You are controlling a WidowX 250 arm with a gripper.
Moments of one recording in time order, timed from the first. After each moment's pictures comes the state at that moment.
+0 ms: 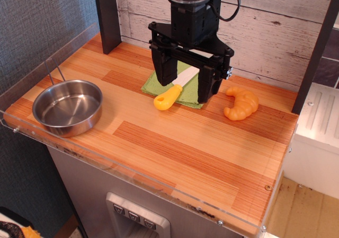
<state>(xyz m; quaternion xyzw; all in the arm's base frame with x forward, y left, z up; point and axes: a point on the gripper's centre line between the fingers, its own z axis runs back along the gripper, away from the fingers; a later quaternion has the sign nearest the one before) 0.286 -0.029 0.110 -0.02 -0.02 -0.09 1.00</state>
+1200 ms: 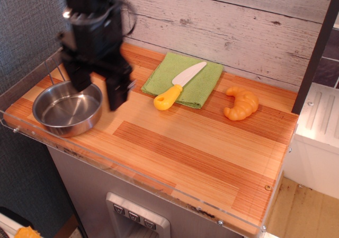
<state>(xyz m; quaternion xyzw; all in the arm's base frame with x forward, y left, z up) 0.235 0.077 0.093 0.06 -0.06 -0.04 1.00</state>
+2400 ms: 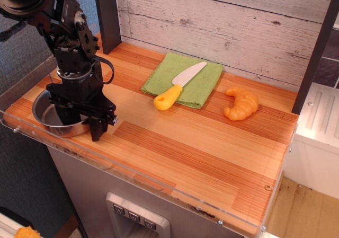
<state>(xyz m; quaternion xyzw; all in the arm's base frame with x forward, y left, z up) 0.243 0.112 0.011 0.04 -0.03 0.04 1.00</state>
